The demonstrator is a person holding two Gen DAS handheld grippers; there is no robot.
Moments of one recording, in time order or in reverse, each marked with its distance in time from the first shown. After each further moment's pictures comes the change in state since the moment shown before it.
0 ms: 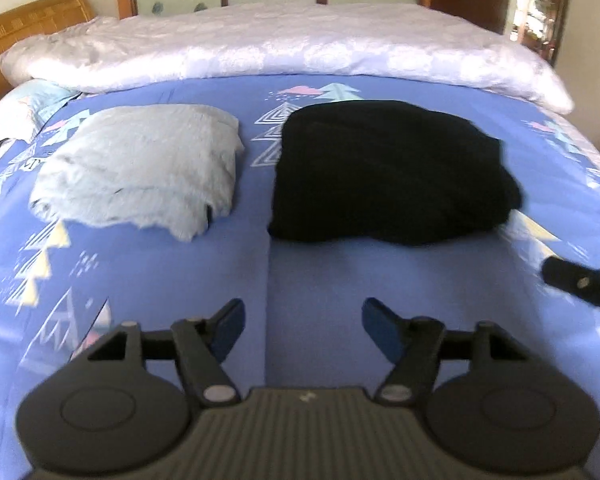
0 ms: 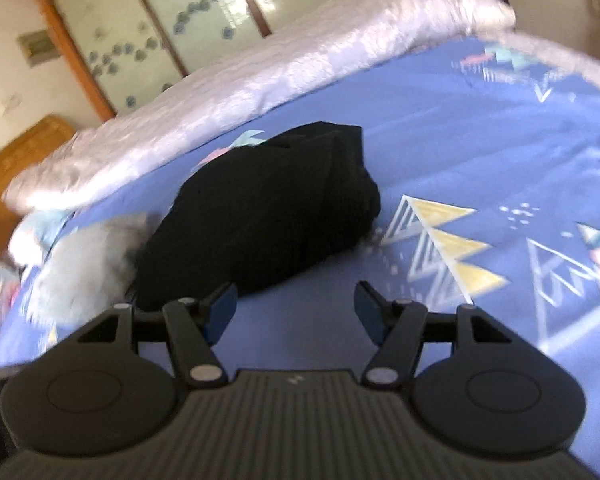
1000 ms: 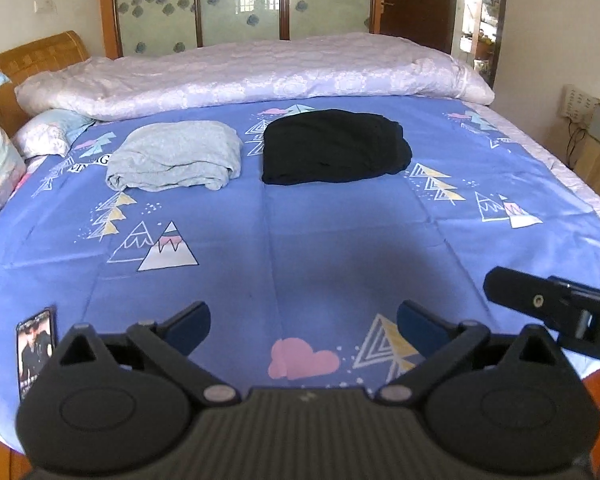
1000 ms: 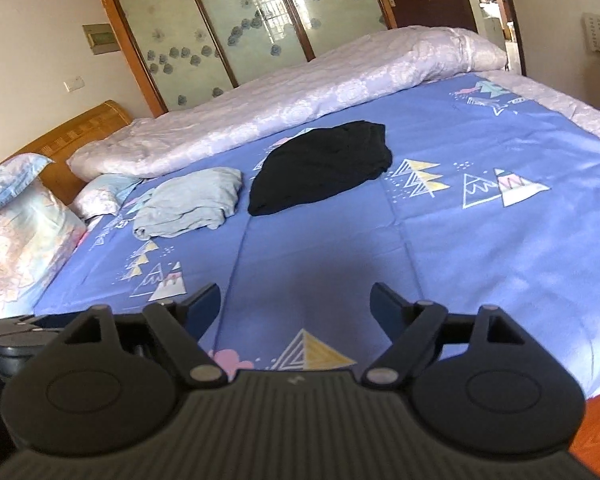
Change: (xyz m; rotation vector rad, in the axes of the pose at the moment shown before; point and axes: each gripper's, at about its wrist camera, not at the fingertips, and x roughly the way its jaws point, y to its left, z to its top) left arm -0.196 0.009 -0.126 0.085 -0.091 -0.066; right arm -0.122 0.062 -0.081 -0.029 -0.038 0.063
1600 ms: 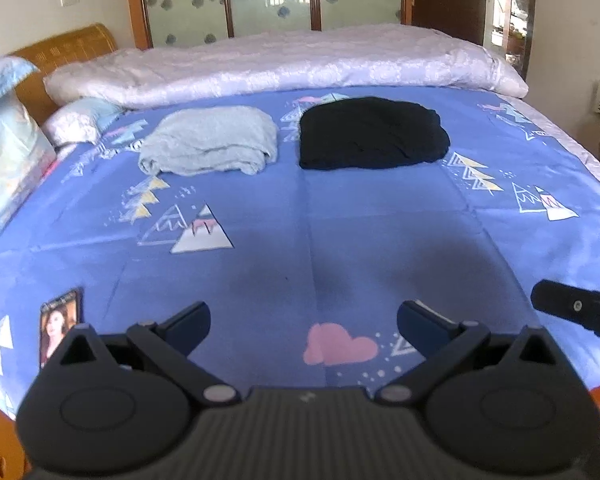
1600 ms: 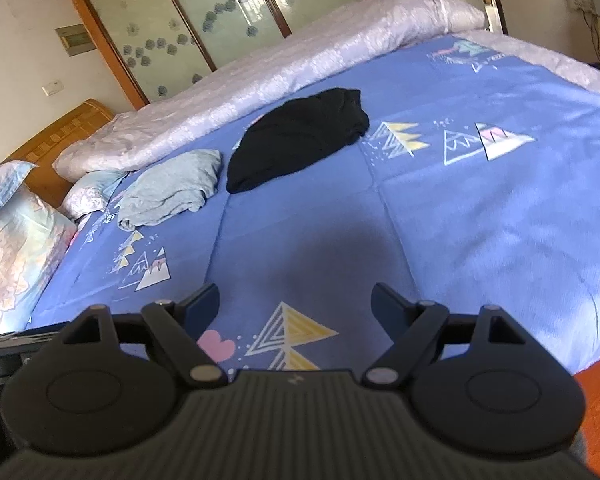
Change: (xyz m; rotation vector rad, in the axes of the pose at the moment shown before) left arm 0.008 0.007 -0.011 -0.012 0.018 0.119; right arm 0.018 -0.018 -0.015 0.084 0.066 -0.036
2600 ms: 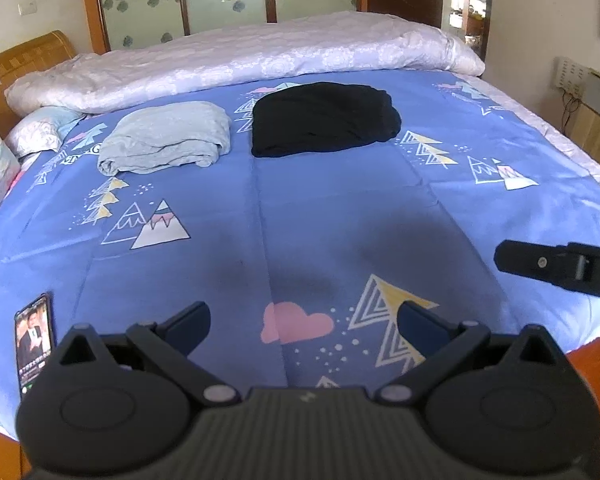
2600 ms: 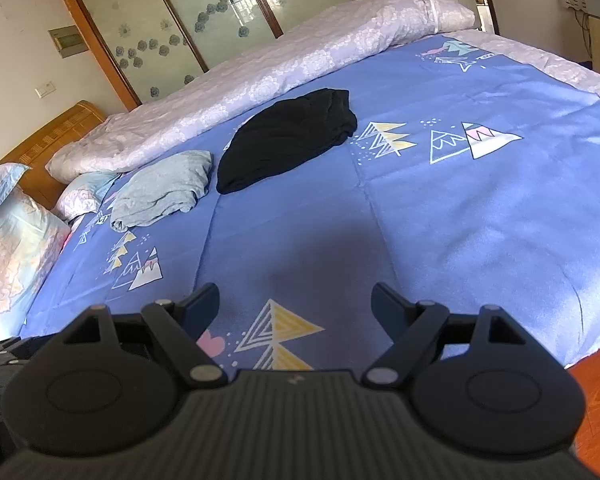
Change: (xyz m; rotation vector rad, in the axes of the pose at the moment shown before) left arm -0.007 -0.018 -0.012 0.079 0.036 -0.103; right arm -0.015 -0.005 0.001 -0.001 -0.003 -0.018
